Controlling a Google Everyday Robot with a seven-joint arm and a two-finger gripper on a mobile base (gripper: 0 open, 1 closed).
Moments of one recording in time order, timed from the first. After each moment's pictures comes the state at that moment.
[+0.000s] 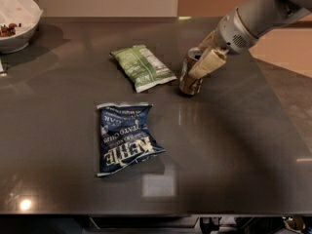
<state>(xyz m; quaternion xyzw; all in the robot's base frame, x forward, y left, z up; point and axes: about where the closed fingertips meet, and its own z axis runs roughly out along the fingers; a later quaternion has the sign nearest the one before) 0.608 -0.121 0.920 -0.60 0.73 0.15 0.29</state>
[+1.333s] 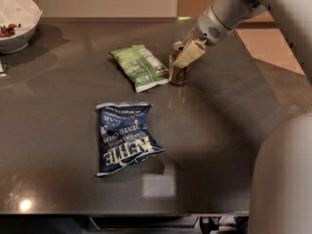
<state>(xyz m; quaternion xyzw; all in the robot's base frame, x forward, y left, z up) 0.681 -0.091 0.896 -0.59 0.74 0.16 0.27</state>
